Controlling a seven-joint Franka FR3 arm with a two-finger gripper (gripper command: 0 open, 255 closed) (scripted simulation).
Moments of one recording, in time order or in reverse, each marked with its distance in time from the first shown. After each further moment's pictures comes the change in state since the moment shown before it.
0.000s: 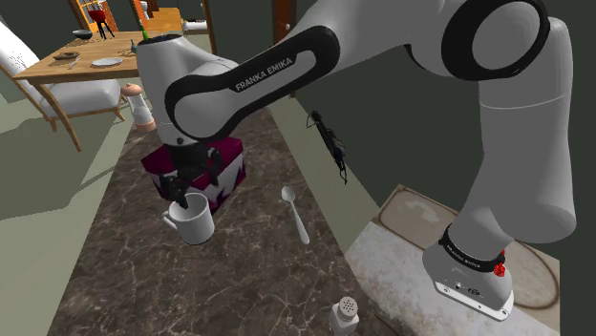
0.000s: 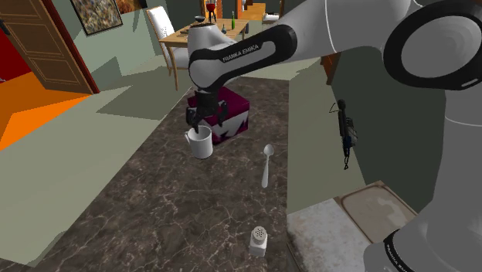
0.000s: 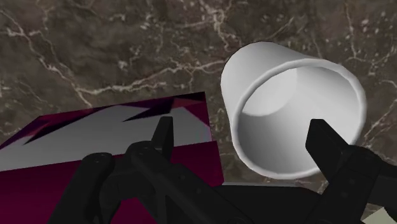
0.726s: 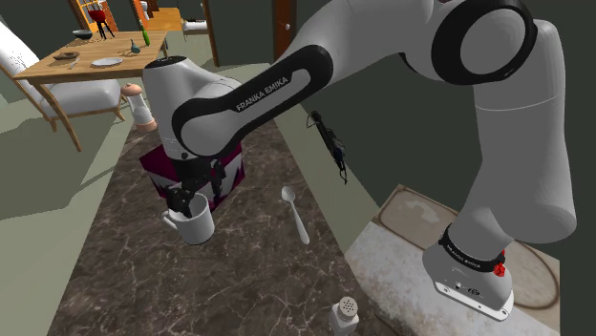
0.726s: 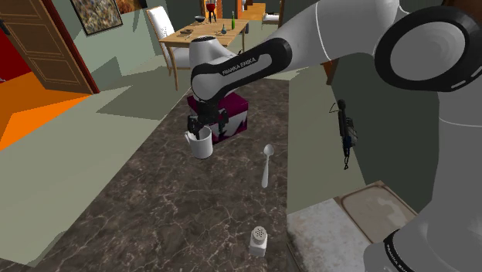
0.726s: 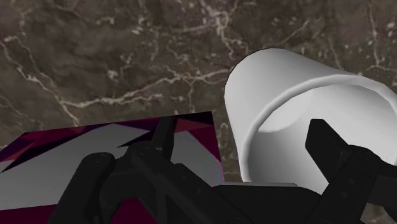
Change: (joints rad) arm 0.005 0.036 -0.008 -0.033 -0.014 0.062 0.009
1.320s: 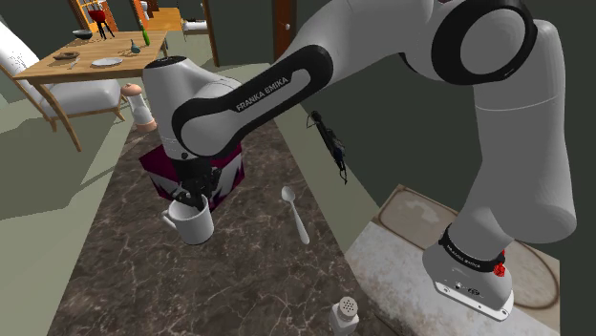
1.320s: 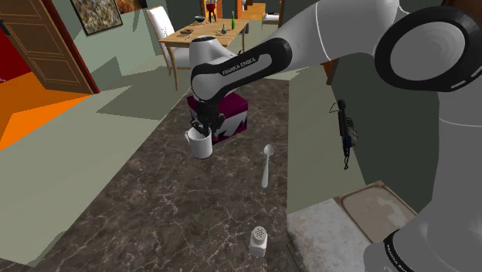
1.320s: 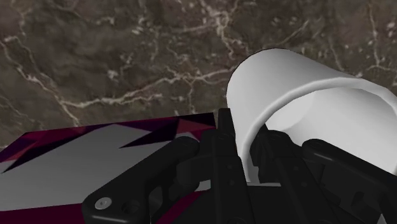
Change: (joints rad) arm 0.000 0.000 0.000 0.000 0.000 0.000 0.000
